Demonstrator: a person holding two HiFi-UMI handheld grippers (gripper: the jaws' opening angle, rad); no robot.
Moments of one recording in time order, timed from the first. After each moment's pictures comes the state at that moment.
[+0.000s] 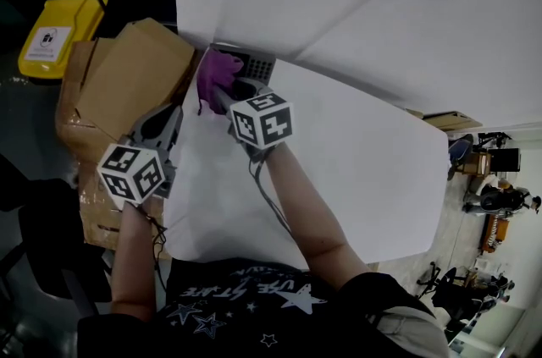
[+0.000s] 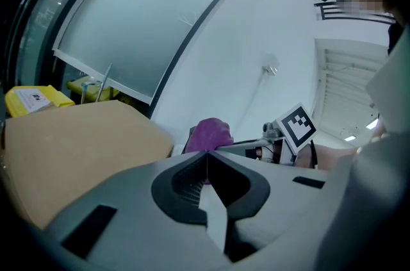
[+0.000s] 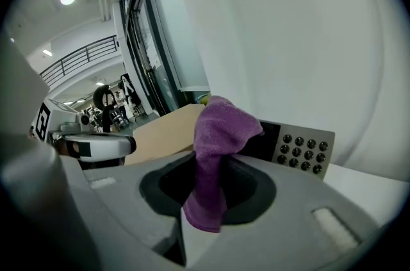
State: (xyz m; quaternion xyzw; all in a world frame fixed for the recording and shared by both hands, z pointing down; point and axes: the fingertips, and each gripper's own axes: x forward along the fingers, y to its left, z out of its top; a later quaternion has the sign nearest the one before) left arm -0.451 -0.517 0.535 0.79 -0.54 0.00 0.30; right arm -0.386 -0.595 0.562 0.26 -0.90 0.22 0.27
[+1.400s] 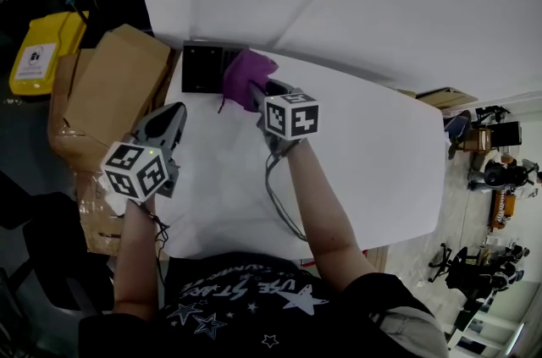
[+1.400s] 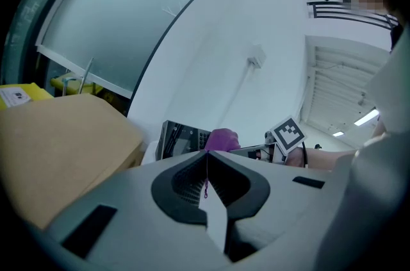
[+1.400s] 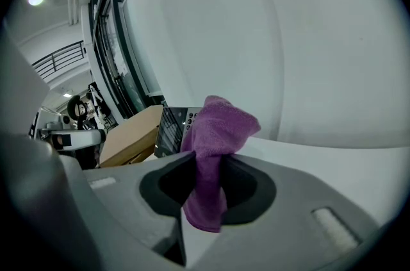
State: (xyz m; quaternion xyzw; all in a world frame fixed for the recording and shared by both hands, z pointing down) left arm -0.392 -0.520 0.526 0.82 -0.49 0.01 0.30; right arm -0.246 -0.618 0.572 0.38 -0.85 0.25 0.26
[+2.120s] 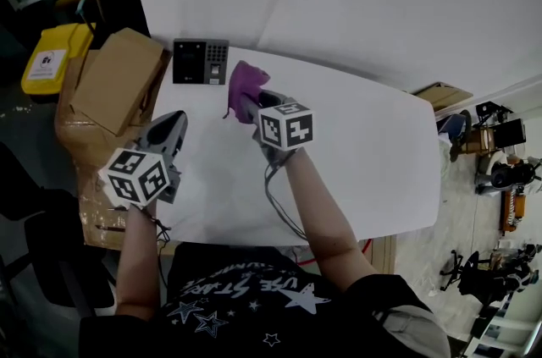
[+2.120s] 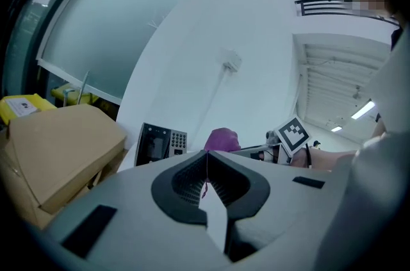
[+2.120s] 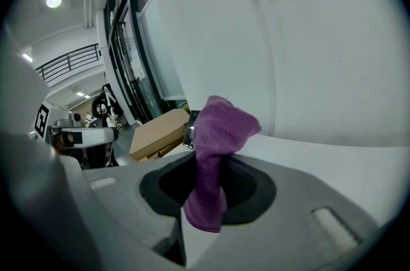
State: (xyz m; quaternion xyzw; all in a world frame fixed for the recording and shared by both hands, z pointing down) left arm -0.331 -0.441 0.474 0.83 -0.50 0.00 0.27; right arm -0.202 -0.529 0.515 0.35 -0.88 0.23 0.24
